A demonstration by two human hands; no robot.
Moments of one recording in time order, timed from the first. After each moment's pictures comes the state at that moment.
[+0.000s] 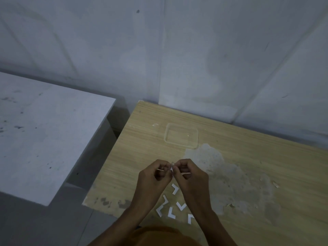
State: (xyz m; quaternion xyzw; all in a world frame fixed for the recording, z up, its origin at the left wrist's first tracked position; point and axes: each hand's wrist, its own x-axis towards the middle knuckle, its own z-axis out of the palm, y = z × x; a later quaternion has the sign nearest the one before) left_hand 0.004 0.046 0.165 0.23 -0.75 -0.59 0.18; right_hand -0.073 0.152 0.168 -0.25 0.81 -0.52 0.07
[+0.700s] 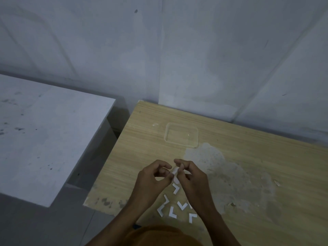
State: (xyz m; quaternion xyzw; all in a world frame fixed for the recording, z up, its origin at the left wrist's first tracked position) left_hand 0.005 0.035 0.163 0.24 -0.76 -0.59 0.10; right_hand -0.080 0.162 0.151 -0.22 0.80 -0.53 0.16
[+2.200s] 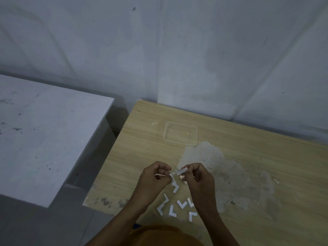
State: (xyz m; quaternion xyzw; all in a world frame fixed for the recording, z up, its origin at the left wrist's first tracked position) left_hand 0.000 0.037 0.152 0.31 -0.68 -0.67 0.04; right_hand -0.080 0.171 0.138 -0.14 0.79 -0.59 0.10
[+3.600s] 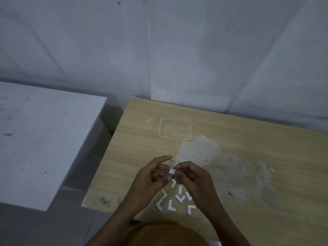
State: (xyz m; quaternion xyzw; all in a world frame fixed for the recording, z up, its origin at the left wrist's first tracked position) left_hand 0.010 0.039 0.163 0.17 -0.68 -0.71 0.05; right_hand -0.073 0.190 0.164 -0.21 0.76 -0.57 0.23
